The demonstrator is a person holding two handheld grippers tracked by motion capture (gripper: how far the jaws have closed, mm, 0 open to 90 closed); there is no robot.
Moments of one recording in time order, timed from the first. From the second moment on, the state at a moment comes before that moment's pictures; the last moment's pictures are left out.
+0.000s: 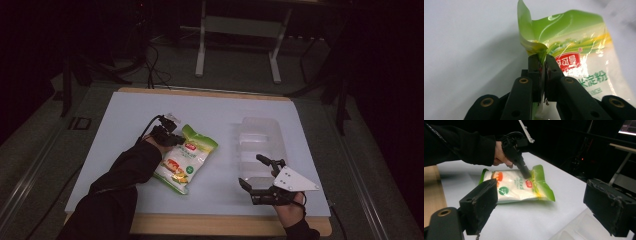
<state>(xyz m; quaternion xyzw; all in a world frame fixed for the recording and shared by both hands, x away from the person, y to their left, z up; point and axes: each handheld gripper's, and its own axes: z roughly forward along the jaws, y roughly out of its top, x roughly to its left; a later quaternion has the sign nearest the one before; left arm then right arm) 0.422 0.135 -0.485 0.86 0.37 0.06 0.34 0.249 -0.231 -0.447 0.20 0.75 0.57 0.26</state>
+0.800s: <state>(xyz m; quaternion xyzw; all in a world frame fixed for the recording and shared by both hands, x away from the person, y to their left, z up) 0.382 0.137 -0.438 0.85 0.33 0.08 0.41 0.248 -0.235 -0.438 0.20 0.73 0.60 0.28</state>
